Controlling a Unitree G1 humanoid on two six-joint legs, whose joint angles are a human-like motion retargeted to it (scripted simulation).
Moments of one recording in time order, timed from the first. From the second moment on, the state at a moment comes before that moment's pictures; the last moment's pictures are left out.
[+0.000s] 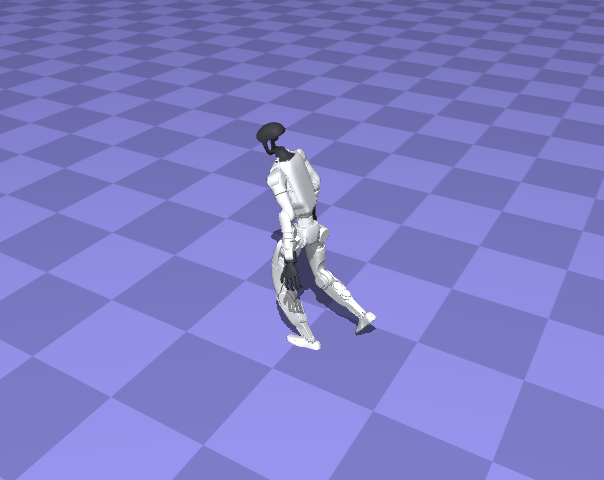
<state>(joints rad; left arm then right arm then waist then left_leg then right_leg) 0.15 0.39 -0.06 1.18 -0.17 0.15 0.28 0.10 -0.34 0.30 0.88 0.52 -0.04 -0.41 0.35 -0.07 0.31 -0.19 0.03 0.26 0.60 -0.67 0.14 -0.02 -0.13 -0.03 1.06 -0.17 0.10</state>
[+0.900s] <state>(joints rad) 0.01 0.38 0.06 1.22 -0.62 0.07 0.42 0.00 -0.38 0.35 0.99 0.34 0.02 -0.50 0.29 -0.13 0.13 -0.19 0.01 0.21 0.55 -0.63 0.14 -0.17 -0.12 0.01 1.06 -0.23 0.05</state>
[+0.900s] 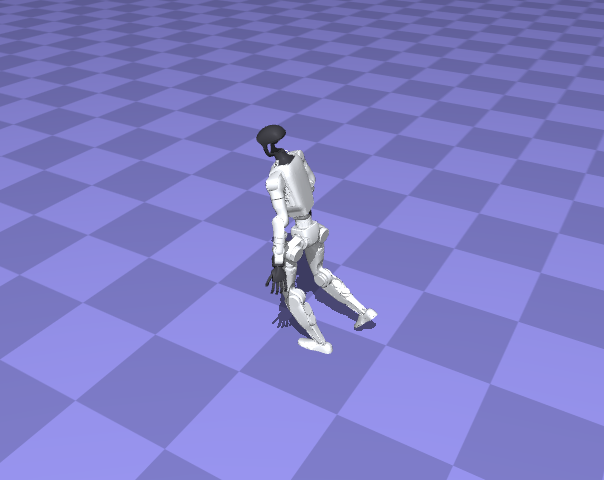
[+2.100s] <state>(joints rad) -0.19 0.62 -0.03 0.69 -0.95 -0.22 0.22 0.10 -0.34 0.36 1.19 0.57 -0.05 -0.58 -0.08 -0.17 0.09 -0.03 -0.04 0.31 0.96 -0.29 0.07 -0.22 -0.09 -0.56 0.15 -0.40 0.01</state>
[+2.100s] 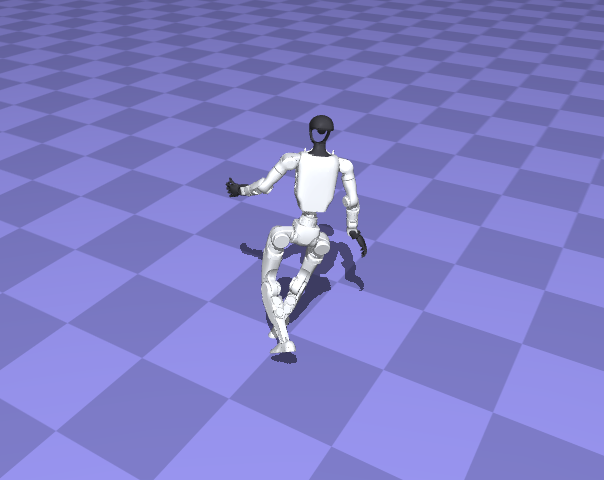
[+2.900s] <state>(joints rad) -0.34 0.49 -0.21 0.51 -0.50 -0.11 0.11 0.48 -0.36 -0.11 0.69 1.09 -0.10 -0.17 -0.31 0.10 0.10 0.07 0.01 0.23 0.37 -0.17 0.04 -0.19 -0.07 -0.58 0.10 -0.36 0.08</state>
